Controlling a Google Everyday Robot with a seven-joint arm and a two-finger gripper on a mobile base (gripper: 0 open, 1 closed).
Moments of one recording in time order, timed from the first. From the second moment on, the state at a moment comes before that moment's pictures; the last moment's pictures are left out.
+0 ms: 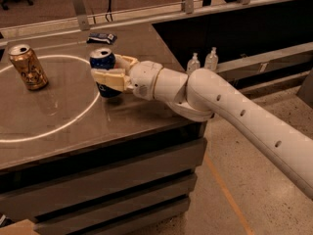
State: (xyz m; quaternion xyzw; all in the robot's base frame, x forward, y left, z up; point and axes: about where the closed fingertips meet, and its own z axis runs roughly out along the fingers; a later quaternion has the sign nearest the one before) arm 0.600 0.124 0.919 -0.37 0.56 0.42 0.61
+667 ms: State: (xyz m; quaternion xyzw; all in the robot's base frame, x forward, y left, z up) arm 0.599 0.125 0.909 -0.36 0.57 0.42 0.60
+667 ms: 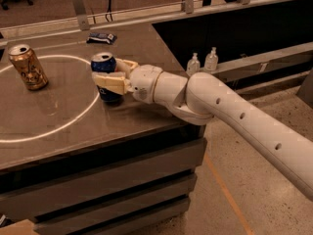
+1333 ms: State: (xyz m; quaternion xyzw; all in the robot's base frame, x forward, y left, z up) arm 0.596 0.125 0.900 -0.36 0.59 0.42 0.59
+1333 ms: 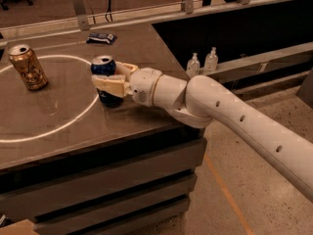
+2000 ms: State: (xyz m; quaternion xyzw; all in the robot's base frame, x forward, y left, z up) arm 0.591 0.122 0.898 -0.35 0.59 0.43 0.59
